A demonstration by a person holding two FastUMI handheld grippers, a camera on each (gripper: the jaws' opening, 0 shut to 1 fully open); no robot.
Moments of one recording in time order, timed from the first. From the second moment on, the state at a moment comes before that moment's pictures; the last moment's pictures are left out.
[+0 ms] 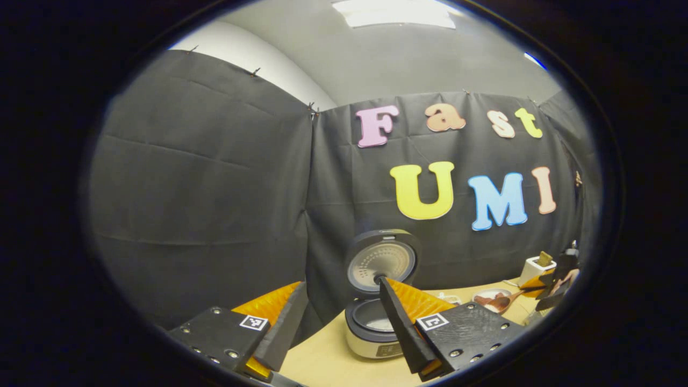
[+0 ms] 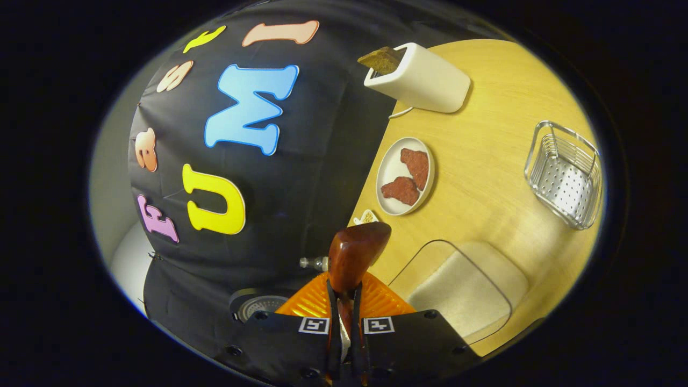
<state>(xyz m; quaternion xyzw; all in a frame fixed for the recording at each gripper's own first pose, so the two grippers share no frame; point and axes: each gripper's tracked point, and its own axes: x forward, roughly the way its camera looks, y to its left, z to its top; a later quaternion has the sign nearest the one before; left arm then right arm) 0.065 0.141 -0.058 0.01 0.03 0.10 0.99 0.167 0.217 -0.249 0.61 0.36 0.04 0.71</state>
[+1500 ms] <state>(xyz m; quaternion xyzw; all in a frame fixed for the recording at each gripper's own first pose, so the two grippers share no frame) 0.051 0.223 -0.106 0.01 0.07 0.23 0.97 0.179 0.526 -0.228 0.26 0.37 0.32 0.83</state>
